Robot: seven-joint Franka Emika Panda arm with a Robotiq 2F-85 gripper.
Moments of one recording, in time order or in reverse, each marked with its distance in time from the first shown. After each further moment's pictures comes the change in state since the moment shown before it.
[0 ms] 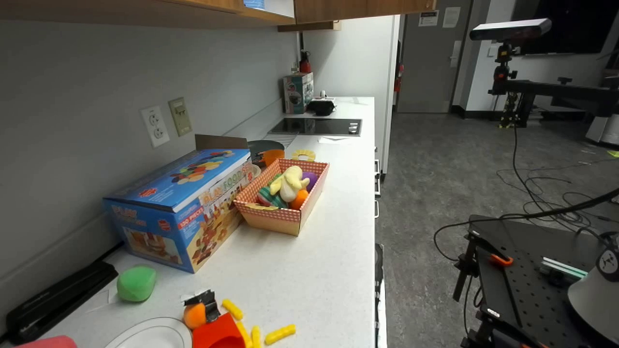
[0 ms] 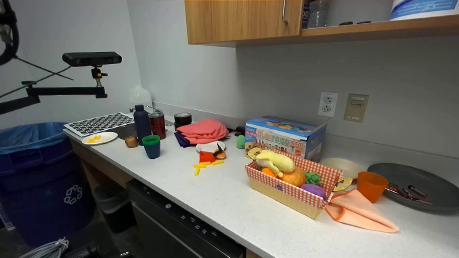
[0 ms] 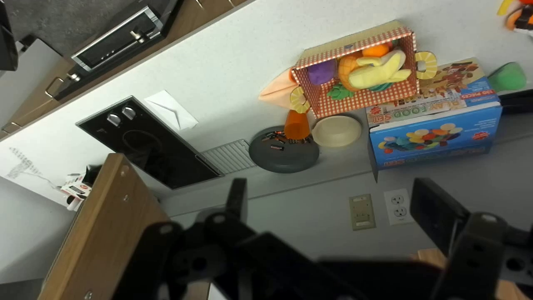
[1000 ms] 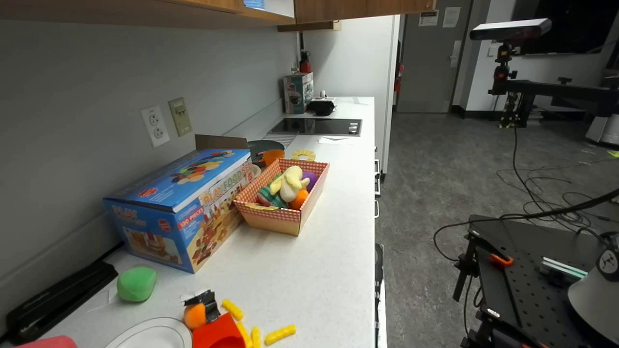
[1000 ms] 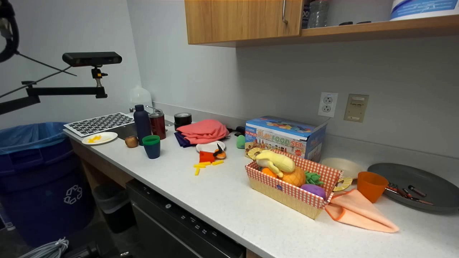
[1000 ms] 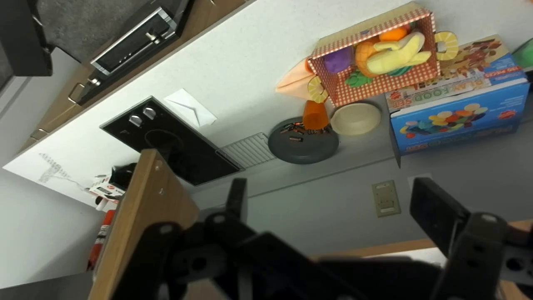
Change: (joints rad) arm -0.047 0.008 -0.011 0.033 -0.013 0.002 0.021
